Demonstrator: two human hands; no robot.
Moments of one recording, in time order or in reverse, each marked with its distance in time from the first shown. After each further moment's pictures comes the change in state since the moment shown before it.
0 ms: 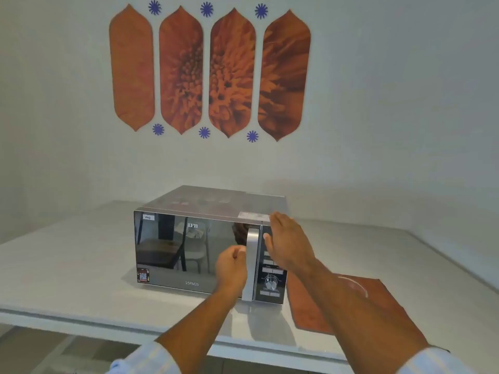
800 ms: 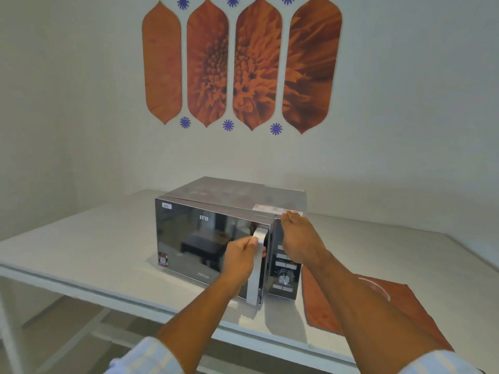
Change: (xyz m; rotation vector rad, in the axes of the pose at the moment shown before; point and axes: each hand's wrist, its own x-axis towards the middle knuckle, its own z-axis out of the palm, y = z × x) left_hand -0.010 0.020 -0.010 -0.019 -0.078 -0.070; right_hand 0.015 0.019 0.021 -0.008 -0.209 -0.026
